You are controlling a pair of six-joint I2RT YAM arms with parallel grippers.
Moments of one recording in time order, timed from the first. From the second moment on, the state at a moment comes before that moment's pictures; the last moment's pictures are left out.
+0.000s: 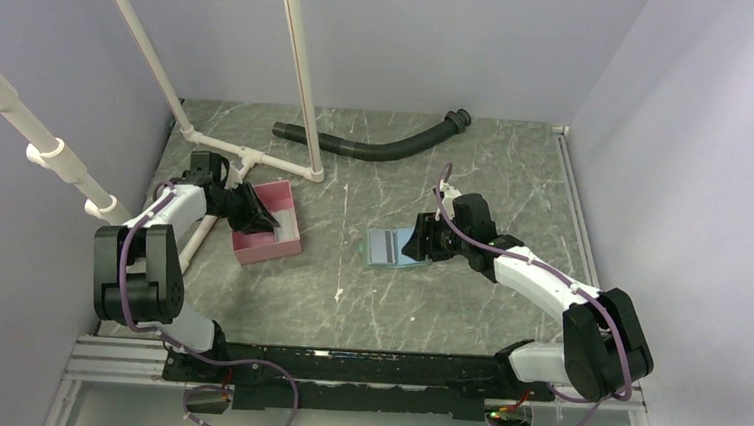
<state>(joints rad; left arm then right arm) 0.10 1.53 0.92 -0.52 0.56 -0.51 0.45 1.31 0.66 -0.09 -0.35 0.37</state>
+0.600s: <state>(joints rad) 0.10 1.53 0.92 -0.53 0.58 -0.51 0.45 1.31 0.66 -0.09 -0.35 0.37</state>
